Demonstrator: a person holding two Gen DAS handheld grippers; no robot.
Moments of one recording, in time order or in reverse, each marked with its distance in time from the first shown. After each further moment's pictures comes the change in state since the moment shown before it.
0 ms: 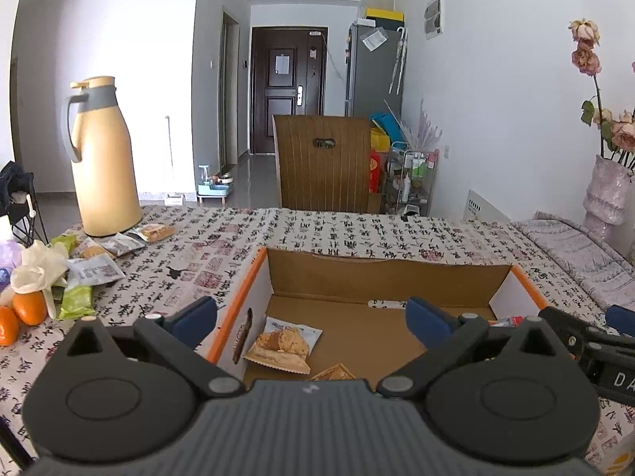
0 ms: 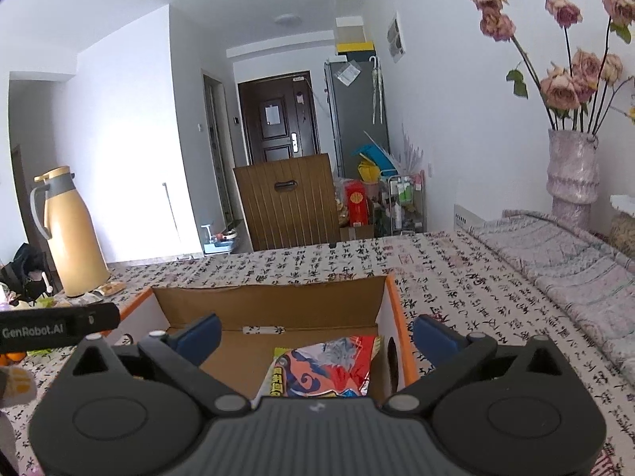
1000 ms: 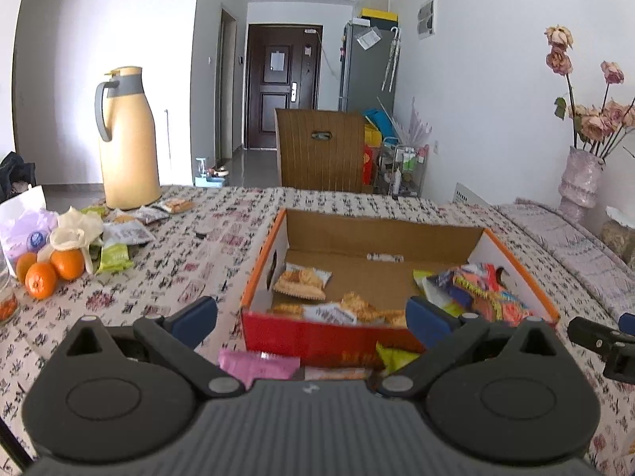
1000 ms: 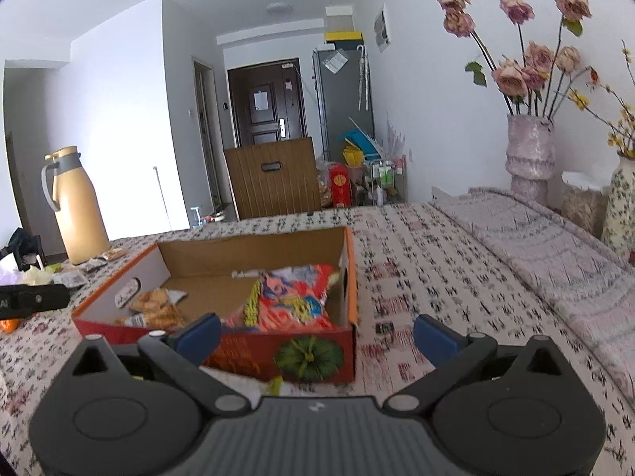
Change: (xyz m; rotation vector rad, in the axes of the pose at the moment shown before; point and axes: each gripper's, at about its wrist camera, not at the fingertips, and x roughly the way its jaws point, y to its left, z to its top) left arm -0.082 0.031 -0.050 -0.007 0.022 -0.034; right arm -0.090 -0.021 -0.046 -0.001 0.056 -0.044
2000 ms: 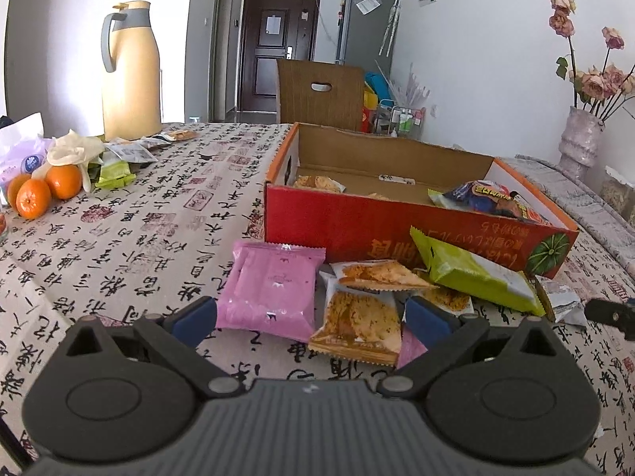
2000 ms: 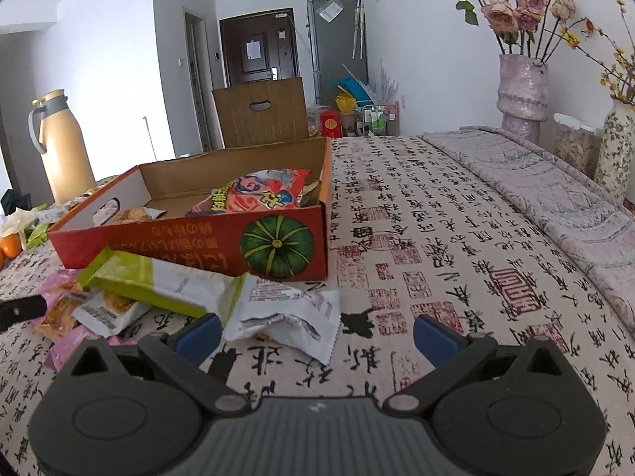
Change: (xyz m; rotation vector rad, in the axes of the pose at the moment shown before) left arm 0.014 0.031 -0.072 -0.020 0.103 -0.038; right arm 0.012 -0.015 -0.050 -0.014 0.161 -0.025
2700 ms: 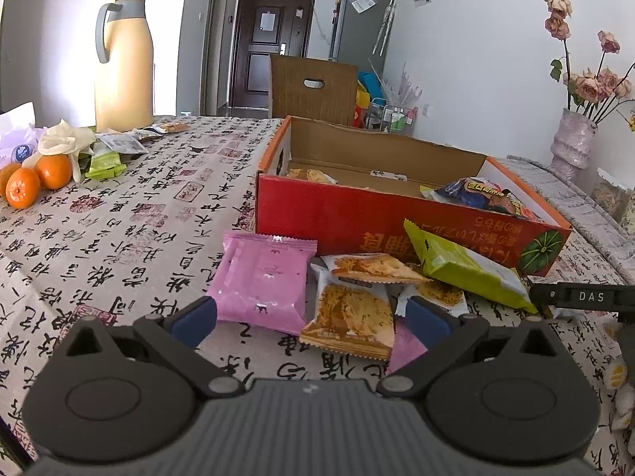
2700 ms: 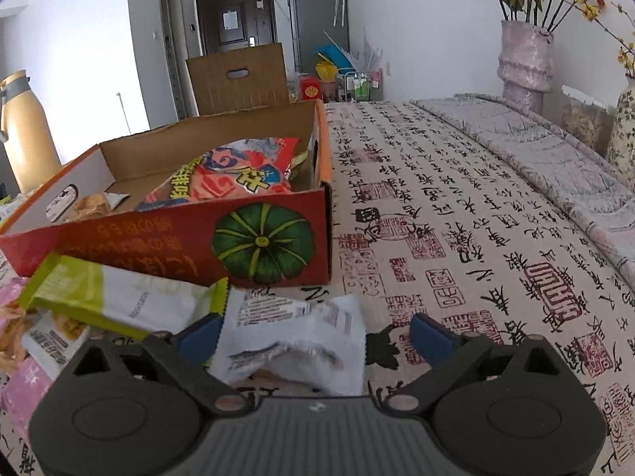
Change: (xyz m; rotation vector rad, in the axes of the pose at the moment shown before) left arm 0.004 0.002 -0.004 -0.018 0.007 -0.035; right arm 0.061 0.009 0.015 0.030 0.097 -0.065
